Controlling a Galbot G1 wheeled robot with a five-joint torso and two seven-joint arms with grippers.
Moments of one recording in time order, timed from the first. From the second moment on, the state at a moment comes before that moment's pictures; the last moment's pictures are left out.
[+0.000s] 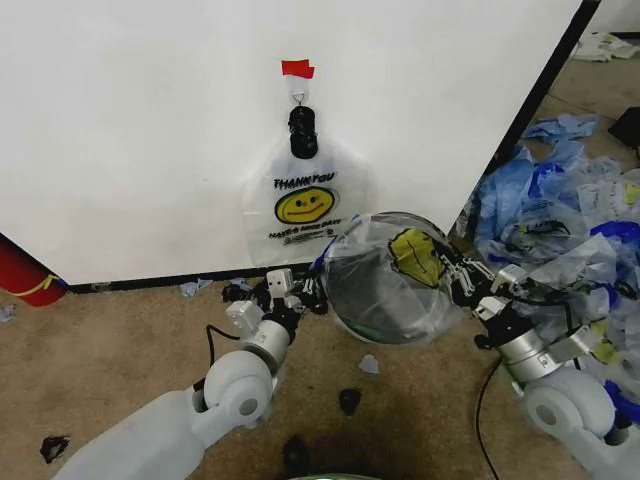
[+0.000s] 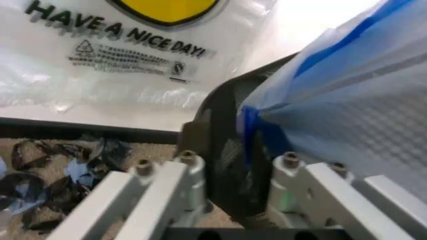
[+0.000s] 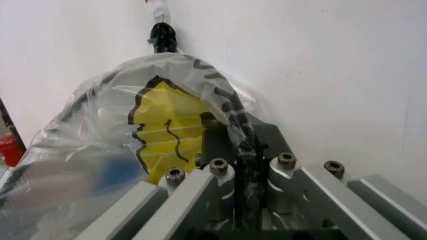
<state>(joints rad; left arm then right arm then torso) 0.82 -0.86 0.30 -2.09 -1.13 -0.09 -0.56 -1.41 0.75 0.48 2.08 0.91 0.33 -0.17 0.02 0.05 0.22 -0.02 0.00</state>
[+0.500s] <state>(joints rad) 0.87 -0.83 0.28 -2.09 -1.06 -0.08 -0.58 -1.38 0.77 0.48 2.07 0.92 0.32 -0.12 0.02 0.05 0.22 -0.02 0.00</state>
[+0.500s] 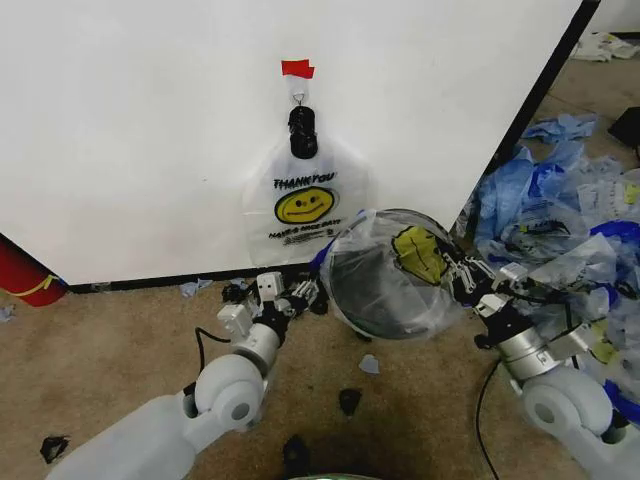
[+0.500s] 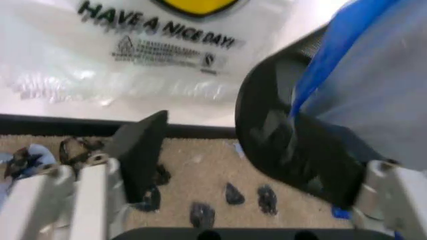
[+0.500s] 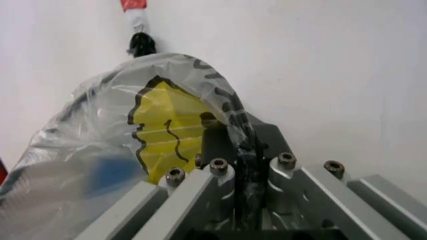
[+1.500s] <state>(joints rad) 0.86 -0.76 0.23 -2.34 -1.22 -0.02 -0.67 -1.28 0.85 0.41 2.02 0.31 0.29 0.15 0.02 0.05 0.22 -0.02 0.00</state>
